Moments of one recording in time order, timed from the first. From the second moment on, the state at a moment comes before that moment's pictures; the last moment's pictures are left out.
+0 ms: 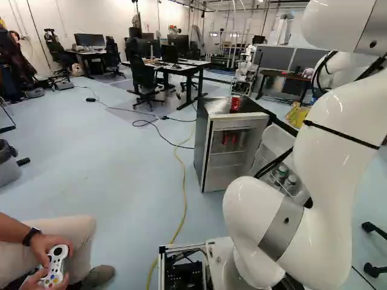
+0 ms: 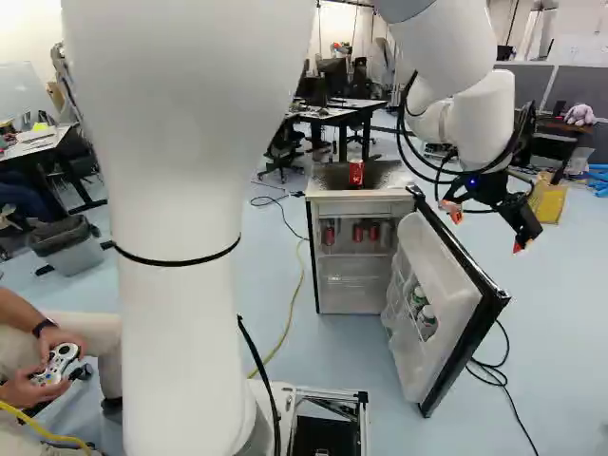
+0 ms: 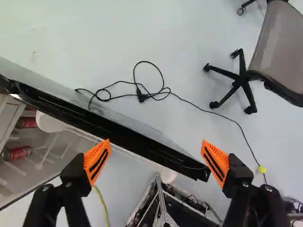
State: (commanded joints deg) arm -53.2 -19.8 -73.0 -12.2 -31.2 15.7
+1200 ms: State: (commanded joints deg) arm -56.2 -33.6 -91.0 -9.1 -42.2 15.7
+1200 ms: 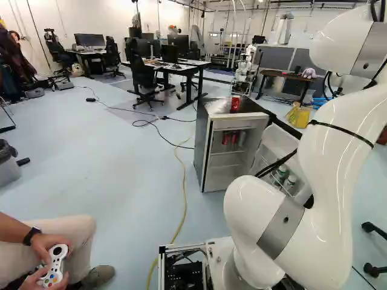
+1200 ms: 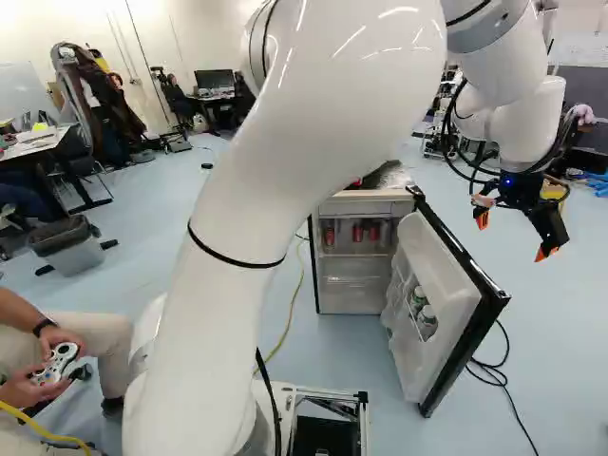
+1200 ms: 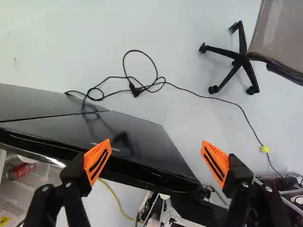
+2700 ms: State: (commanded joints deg) arm -56.1 -39.3 -91.5 -9.1 -42.4 15.7
